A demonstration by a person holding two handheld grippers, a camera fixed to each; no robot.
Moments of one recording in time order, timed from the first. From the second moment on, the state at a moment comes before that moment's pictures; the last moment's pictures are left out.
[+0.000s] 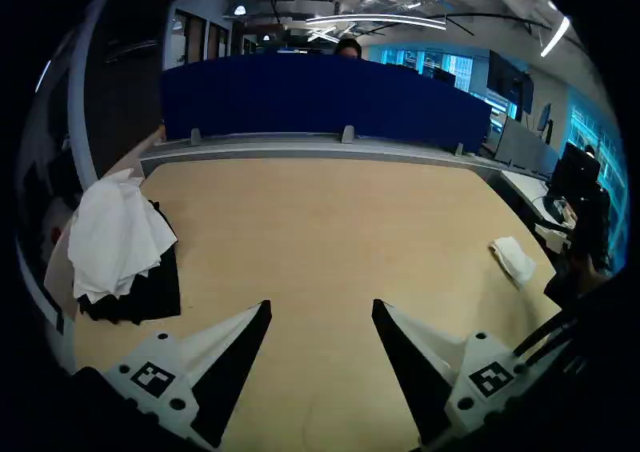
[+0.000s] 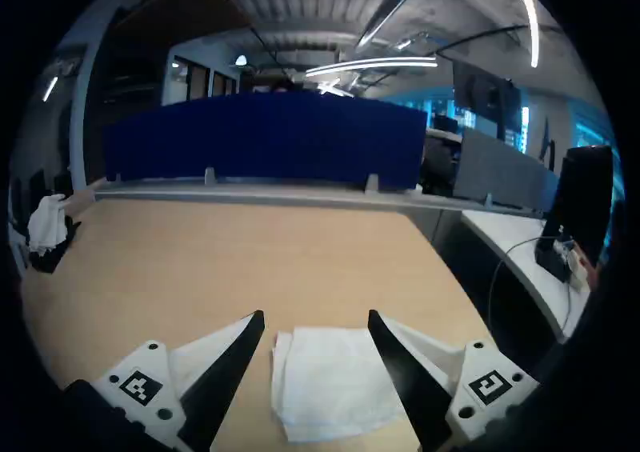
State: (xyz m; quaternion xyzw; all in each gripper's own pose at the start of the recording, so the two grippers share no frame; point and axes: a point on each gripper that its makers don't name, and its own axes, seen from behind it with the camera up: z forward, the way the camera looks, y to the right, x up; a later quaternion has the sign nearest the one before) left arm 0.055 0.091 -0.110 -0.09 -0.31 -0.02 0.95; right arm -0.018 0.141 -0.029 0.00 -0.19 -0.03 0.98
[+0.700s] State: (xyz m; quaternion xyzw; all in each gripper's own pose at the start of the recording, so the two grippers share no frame) left arm 0.102 0.066 -0.044 -0.06 -0.17 -0.03 0.98; right arm 0.061 0.067 -0.006 0.00 -0.08 -0.04 1.00
